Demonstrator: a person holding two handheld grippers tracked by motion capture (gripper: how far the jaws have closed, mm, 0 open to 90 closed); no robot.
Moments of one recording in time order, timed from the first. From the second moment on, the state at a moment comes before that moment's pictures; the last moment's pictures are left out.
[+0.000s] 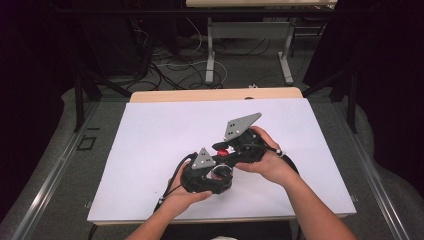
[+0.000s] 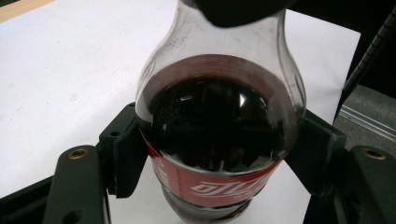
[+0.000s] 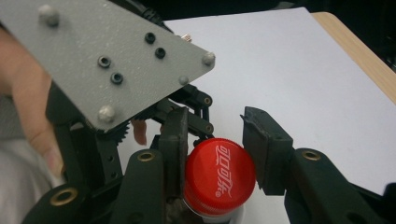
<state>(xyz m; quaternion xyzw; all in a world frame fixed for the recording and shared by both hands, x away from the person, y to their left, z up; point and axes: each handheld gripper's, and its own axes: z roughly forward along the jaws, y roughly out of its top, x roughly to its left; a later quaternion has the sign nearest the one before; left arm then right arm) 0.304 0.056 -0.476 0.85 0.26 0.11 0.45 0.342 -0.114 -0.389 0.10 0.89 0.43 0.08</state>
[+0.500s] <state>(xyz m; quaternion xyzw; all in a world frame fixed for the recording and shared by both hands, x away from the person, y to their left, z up) 0.307 0.061 -0.476 0.84 0.28 0.11 0.45 0.313 -0.110 -0.390 0.21 0.86 0.44 0.14</state>
